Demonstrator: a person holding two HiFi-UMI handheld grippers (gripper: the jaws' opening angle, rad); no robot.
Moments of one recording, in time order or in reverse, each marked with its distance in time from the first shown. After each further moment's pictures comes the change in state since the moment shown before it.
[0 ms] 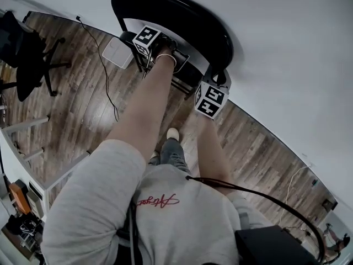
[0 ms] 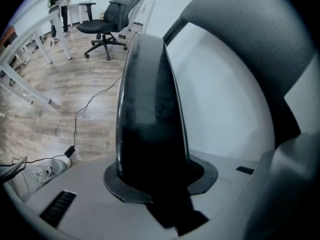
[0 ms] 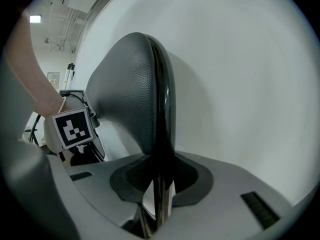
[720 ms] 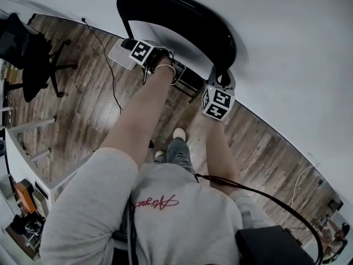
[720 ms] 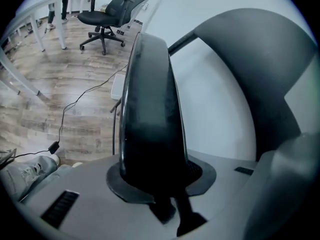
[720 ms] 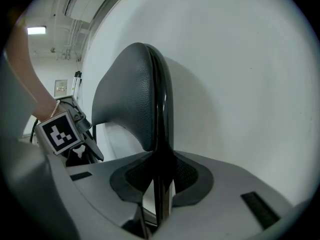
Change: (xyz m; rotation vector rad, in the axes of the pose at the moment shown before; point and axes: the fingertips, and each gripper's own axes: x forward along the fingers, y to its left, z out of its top) left arm -0.020 0.022 0.001 -0.043 -0.010 -0.167; right arm -0.009 0.010 -0.003 0.011 -0.043 0.095
